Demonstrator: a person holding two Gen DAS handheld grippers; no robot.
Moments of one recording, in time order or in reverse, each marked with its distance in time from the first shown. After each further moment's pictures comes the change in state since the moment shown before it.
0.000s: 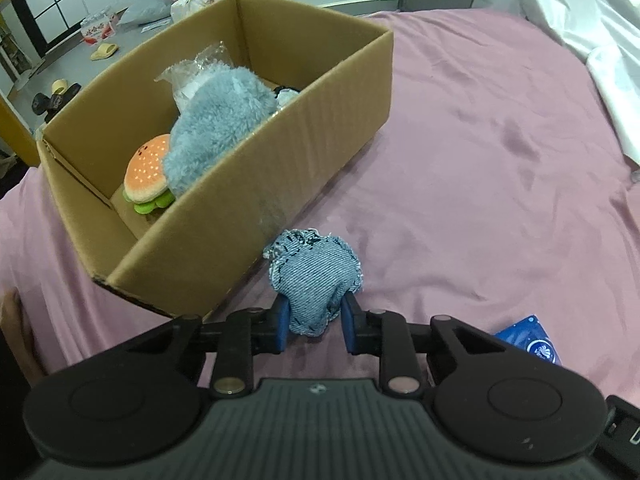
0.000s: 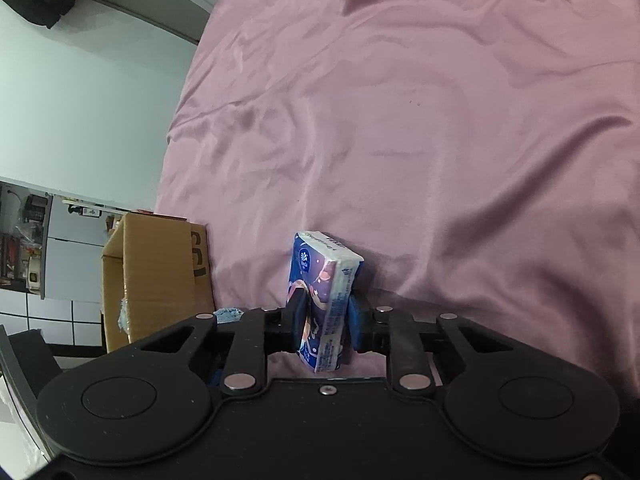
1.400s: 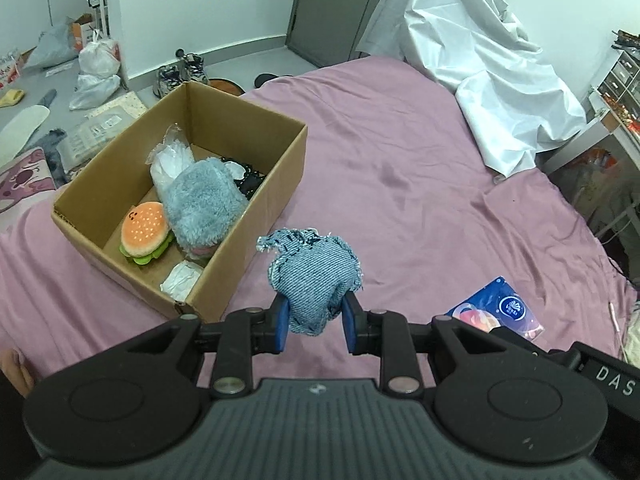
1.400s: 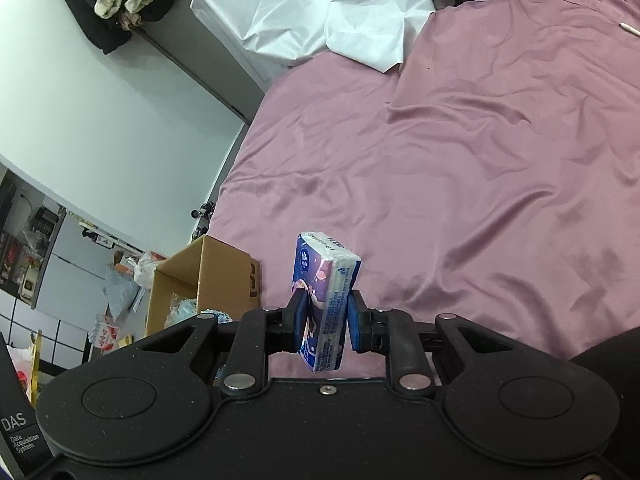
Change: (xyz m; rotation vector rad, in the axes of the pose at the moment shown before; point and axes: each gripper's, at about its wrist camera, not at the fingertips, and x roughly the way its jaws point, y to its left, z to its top) left arm -0.089 0.059 0.009 0.152 -0.085 -0.358; right arm -0.095 0.040 -0.050 -0.105 -0.272 -0.003
